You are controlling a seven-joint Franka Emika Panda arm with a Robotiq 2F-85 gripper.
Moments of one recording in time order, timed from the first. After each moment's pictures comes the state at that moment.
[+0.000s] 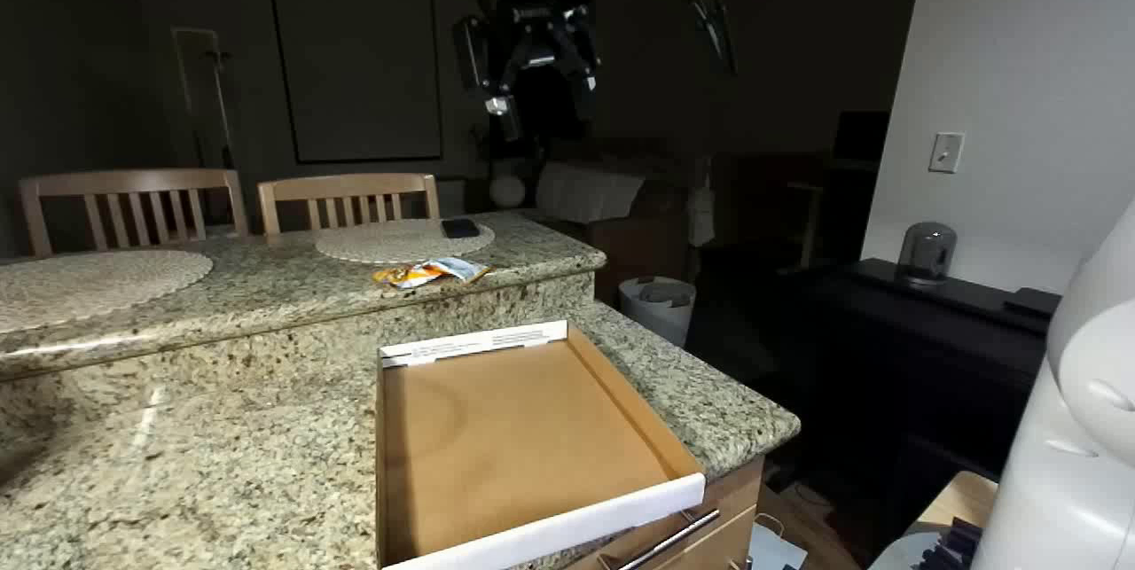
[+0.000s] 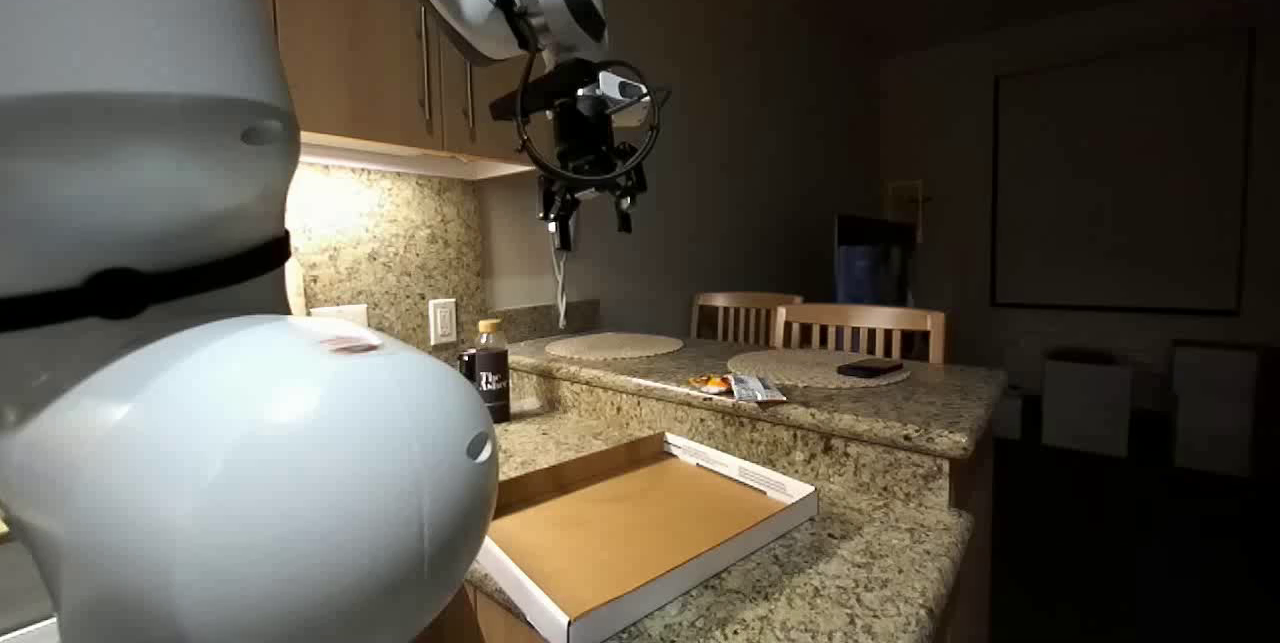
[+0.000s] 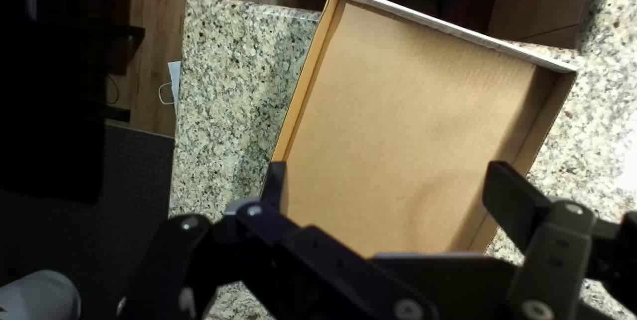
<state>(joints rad) 0.08 -0.20 0.34 -1.84 -0.08 1.43 0.34</state>
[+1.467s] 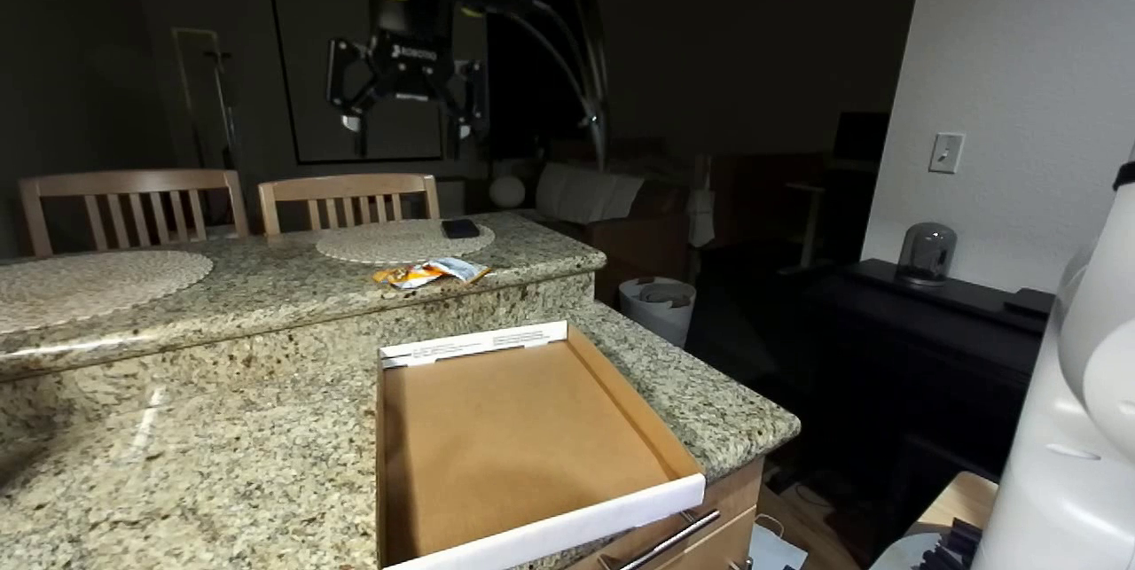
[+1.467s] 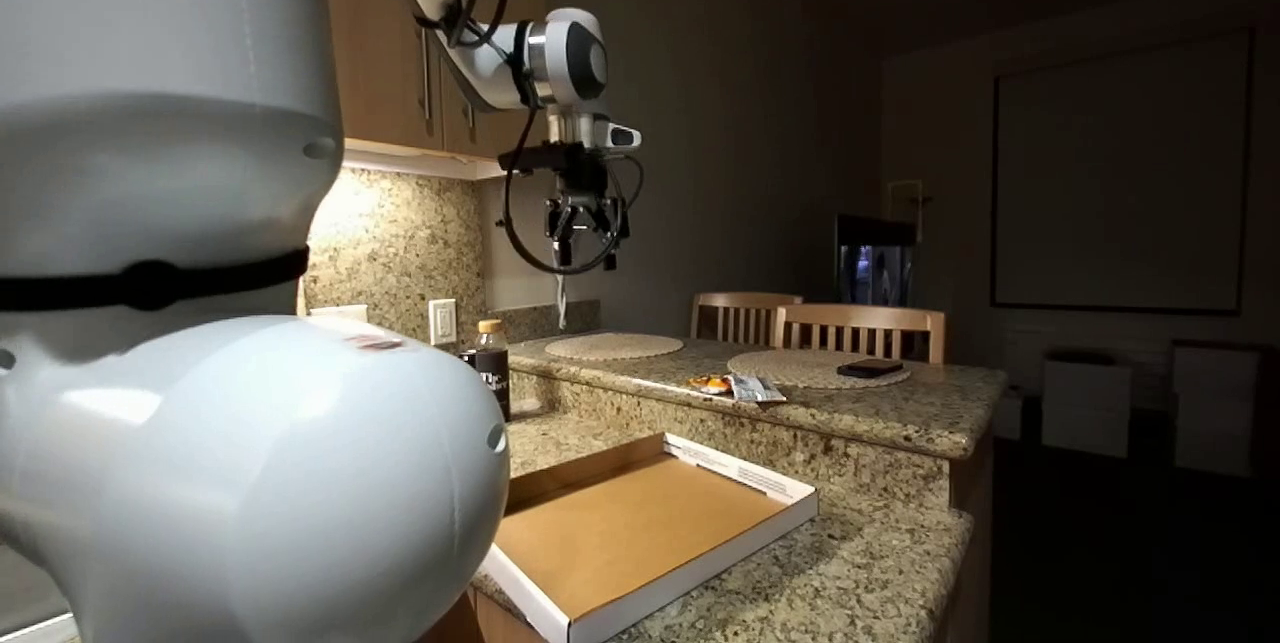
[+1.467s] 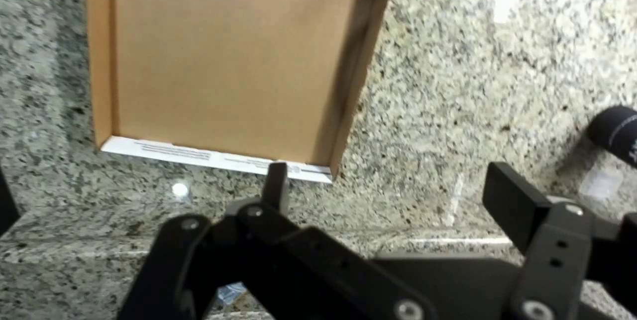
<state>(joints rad) 0.16 -0.06 0.32 -1.84 0.02 1.93 0.53</state>
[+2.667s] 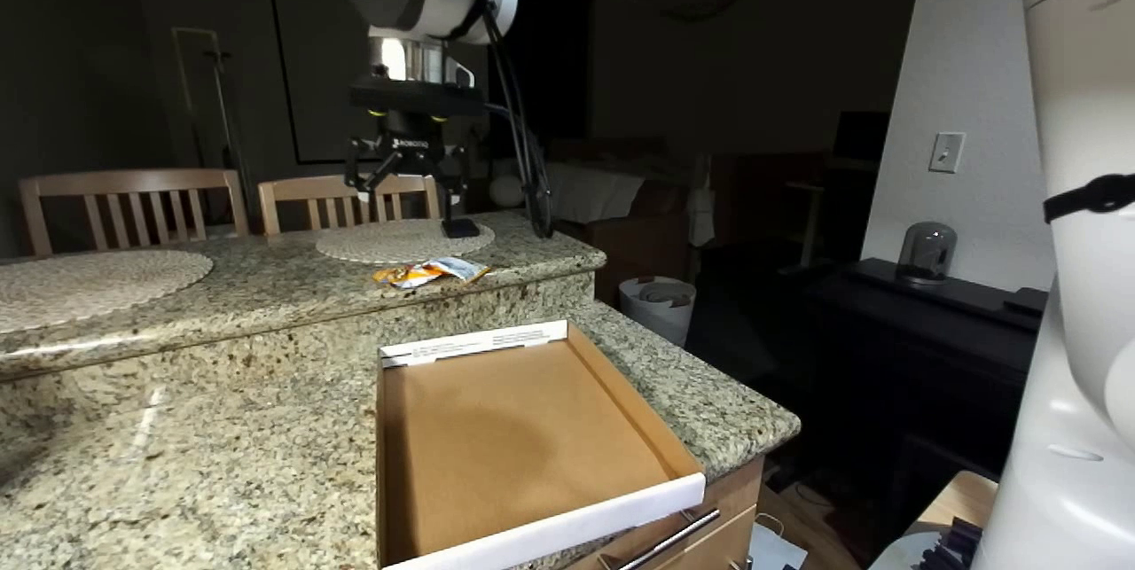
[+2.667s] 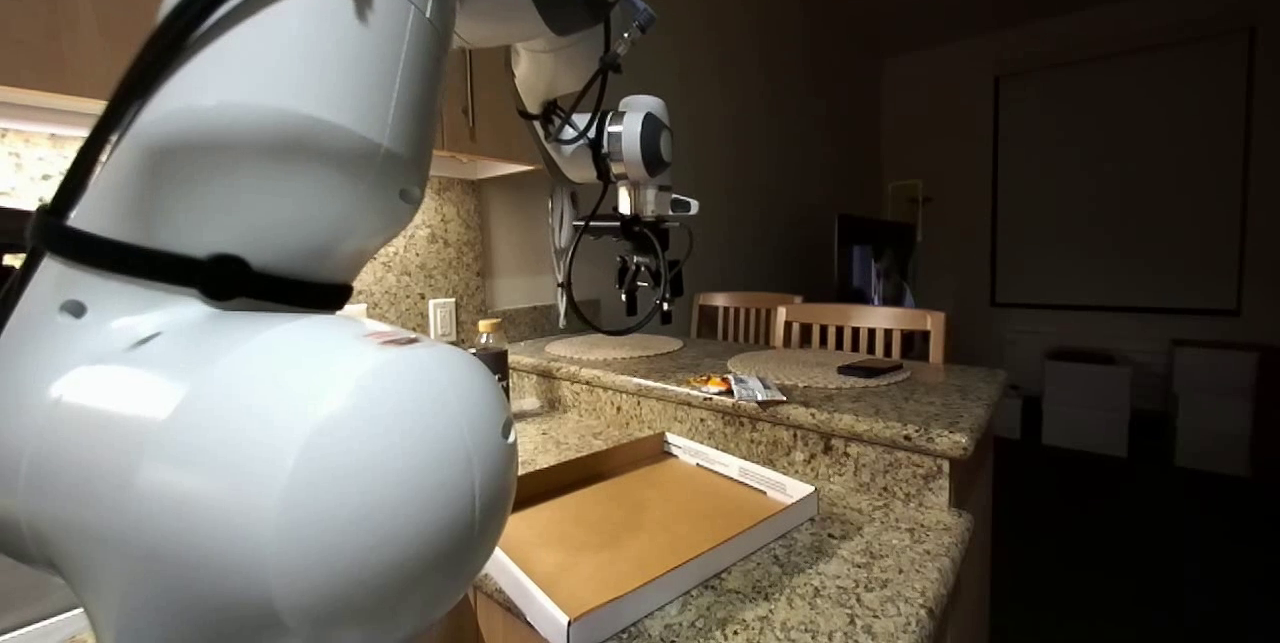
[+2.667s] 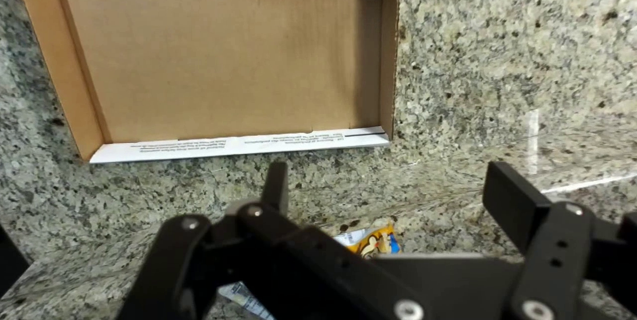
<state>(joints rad) 0.22 0.30 0.16 -1.61 -0.04 2.00 0.69</state>
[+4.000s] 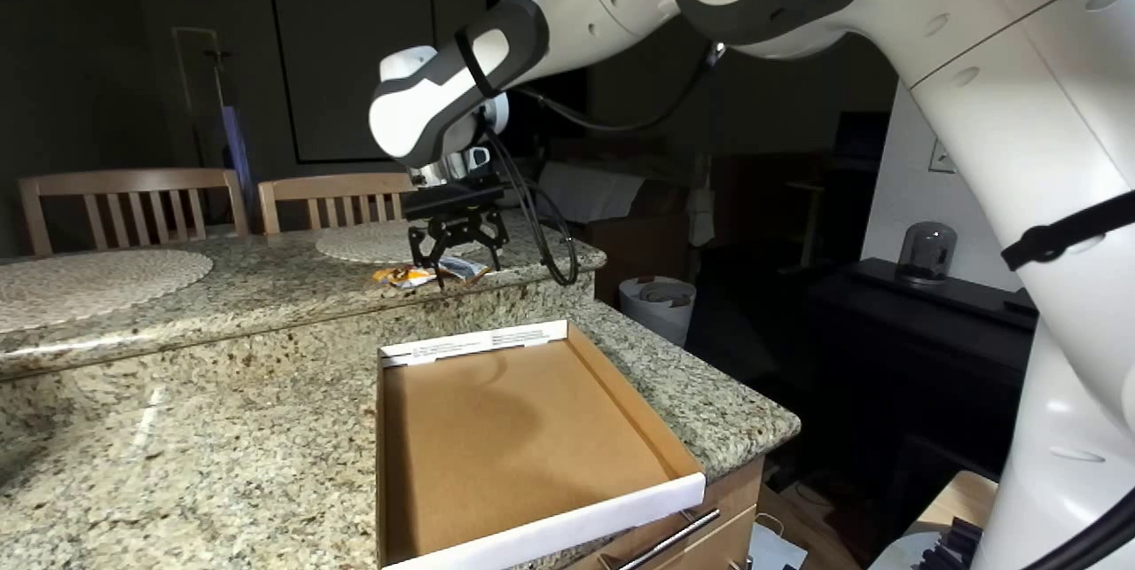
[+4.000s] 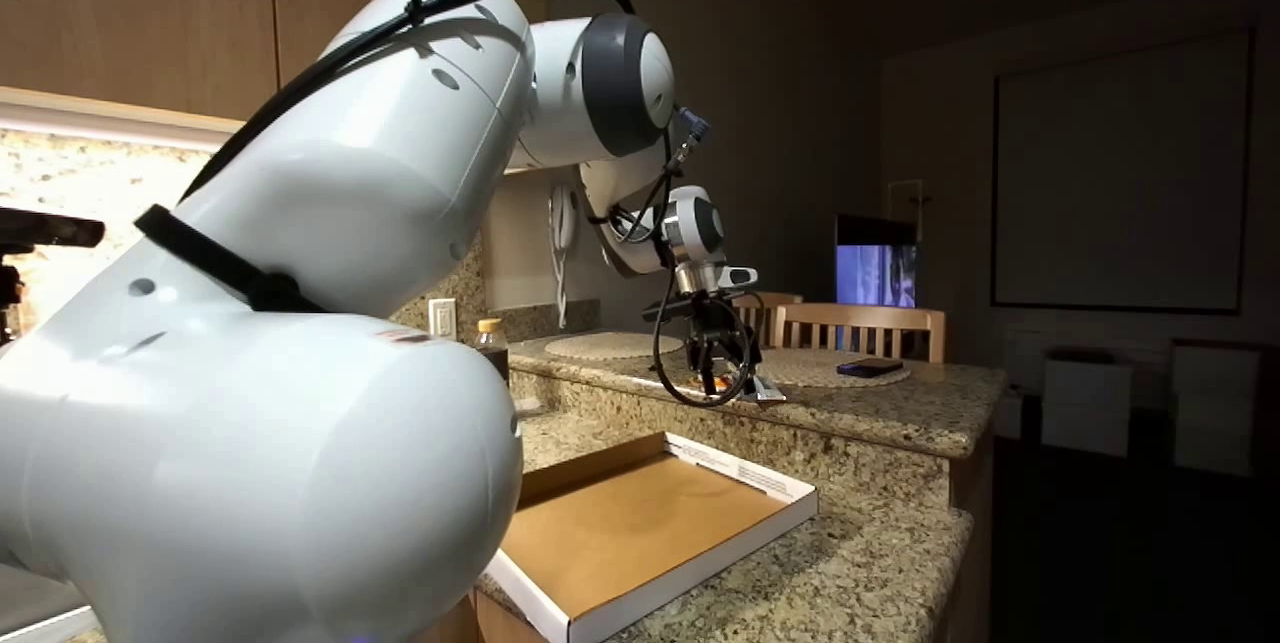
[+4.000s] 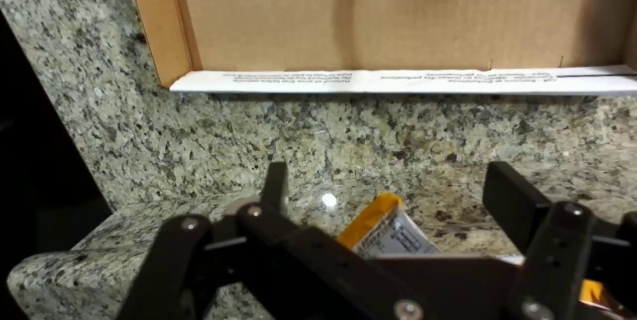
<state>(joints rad) 0.27 0.62 -0.01 -1.39 -0.25 1.97 0.69</state>
